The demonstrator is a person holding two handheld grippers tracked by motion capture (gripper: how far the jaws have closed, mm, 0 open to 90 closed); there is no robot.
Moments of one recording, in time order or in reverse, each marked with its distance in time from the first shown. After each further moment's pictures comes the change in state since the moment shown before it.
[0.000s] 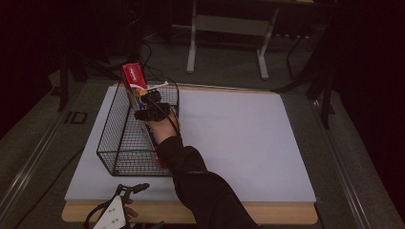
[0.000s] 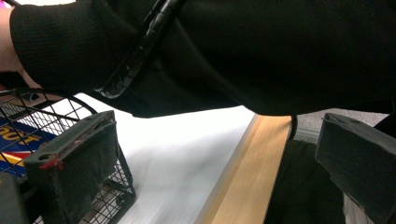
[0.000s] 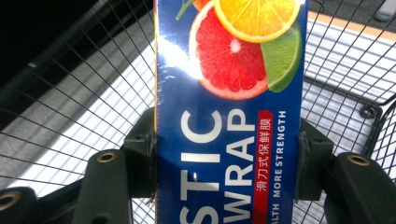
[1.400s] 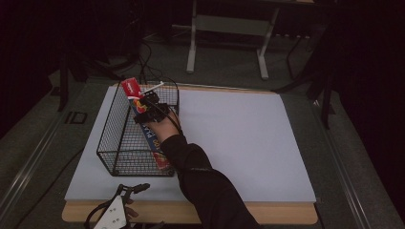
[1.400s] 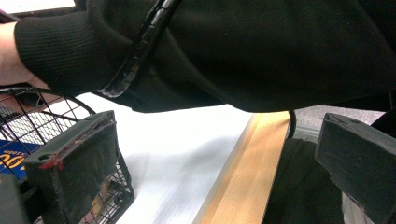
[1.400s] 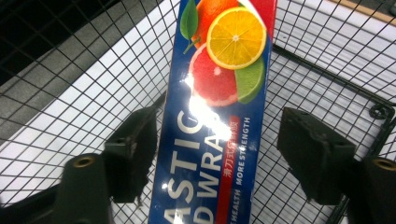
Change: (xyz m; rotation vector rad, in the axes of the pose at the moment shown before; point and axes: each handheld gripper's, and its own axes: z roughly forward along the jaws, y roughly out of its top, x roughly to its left) left arm 0.000 0.000 0.001 0.006 -0.007 0.001; right arm -0.006 0.000 0.017 0.090 0.016 -0.098
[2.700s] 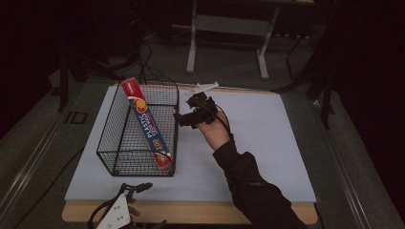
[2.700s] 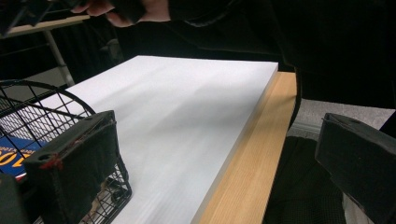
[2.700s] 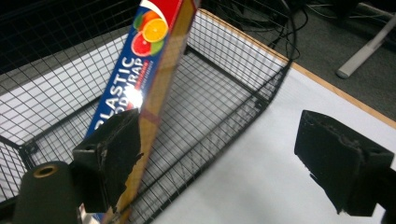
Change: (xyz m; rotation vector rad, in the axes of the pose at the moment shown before) left arm 0.001 -0.001 0.007 0.026 -0.005 -0.006; right arm -0.076 -0.054 -0.124 -0.191 -0.022 -0.163
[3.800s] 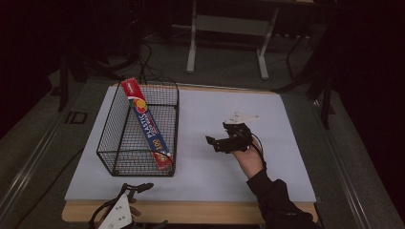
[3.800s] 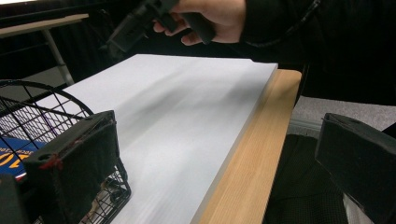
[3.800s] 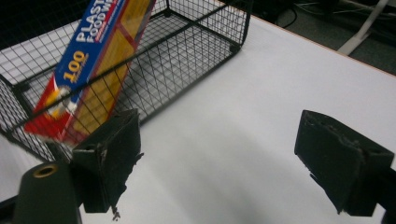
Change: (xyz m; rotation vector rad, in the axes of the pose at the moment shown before) left arm -0.001 0.000 0.002 0.005 0.001 0.005; right arm -0.033 -0.109 -0.054 -0.062 -0.001 0.037
